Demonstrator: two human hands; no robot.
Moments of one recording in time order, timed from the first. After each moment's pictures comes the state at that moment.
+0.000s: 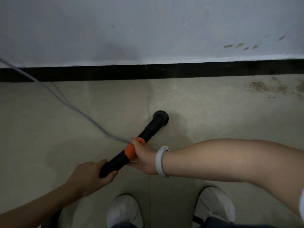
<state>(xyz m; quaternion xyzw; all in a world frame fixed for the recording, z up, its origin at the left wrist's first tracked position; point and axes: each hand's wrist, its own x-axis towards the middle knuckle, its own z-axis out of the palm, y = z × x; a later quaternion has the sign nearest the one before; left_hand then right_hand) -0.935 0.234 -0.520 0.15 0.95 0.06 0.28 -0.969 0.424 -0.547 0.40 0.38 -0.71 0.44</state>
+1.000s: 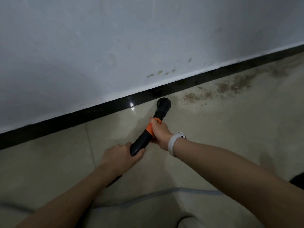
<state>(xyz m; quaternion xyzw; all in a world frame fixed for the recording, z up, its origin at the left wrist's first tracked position) -1.083 0.490 -0.538 0.26 0.92 0.12 0.27 -1.079 0.648 -0.541 0.52 0.51 -0.68 0.10</state>
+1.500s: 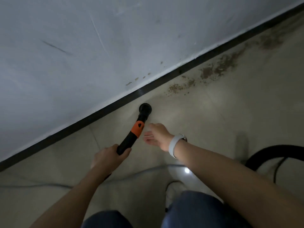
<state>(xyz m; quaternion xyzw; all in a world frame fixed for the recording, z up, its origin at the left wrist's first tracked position) -1.076 0.508 -0.429 0.19 0.91 -0.01 0.37 -1.030 0.695 -0.422 0.52 0.40 -0.72 0.22</state>
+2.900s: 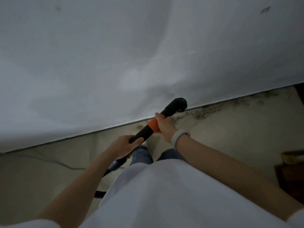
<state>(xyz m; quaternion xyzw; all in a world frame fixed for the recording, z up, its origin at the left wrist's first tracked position) -1.078 0.762 0.130 0.12 0.83 0.28 0.47 -1.069 0.938 0.127 0.53 0.56 -0.61 0.16</state>
